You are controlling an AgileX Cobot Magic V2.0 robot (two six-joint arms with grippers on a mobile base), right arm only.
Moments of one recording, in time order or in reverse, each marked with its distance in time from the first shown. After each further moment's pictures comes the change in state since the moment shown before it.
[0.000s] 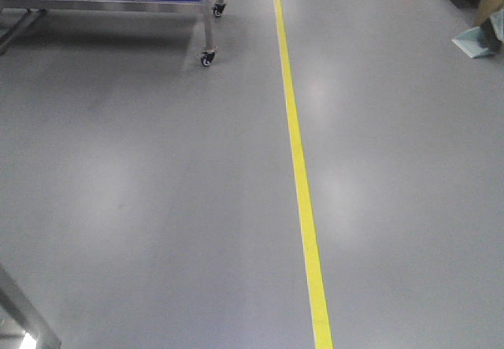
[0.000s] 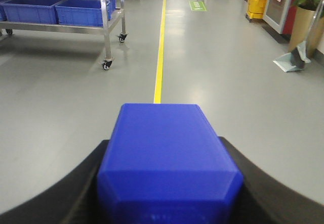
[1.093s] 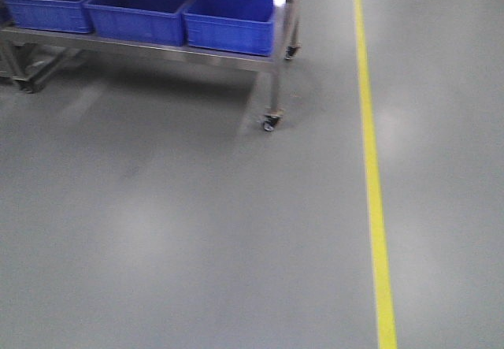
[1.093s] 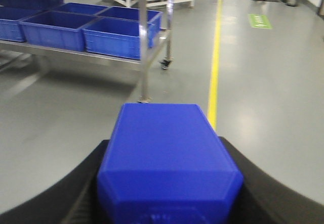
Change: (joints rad) arm 0.000 0.000 0.000 0.000 0.000 0.000
